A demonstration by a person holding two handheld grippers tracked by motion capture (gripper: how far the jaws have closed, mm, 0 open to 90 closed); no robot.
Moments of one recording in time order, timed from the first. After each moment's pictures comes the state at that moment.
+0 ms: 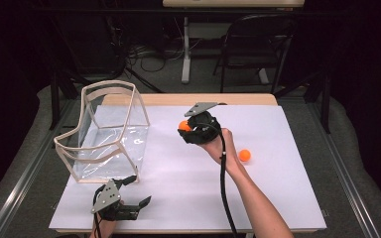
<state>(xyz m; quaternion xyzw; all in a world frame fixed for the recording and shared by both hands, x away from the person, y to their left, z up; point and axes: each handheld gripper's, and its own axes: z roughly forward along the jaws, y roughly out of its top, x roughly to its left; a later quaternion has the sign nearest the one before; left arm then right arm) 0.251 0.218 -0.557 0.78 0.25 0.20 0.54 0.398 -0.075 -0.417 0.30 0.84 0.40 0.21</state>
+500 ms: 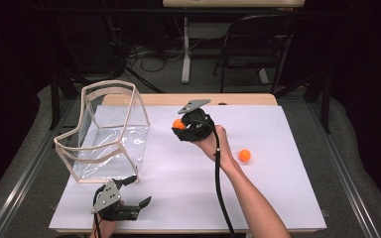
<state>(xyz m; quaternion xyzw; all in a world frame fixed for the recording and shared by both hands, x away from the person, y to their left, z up) 0.250 0.218 -0.556 0.78 0.25 0.20 0.54 0.406 -0.059 -0.415 0.29 0.84 0.41 0.20</state>
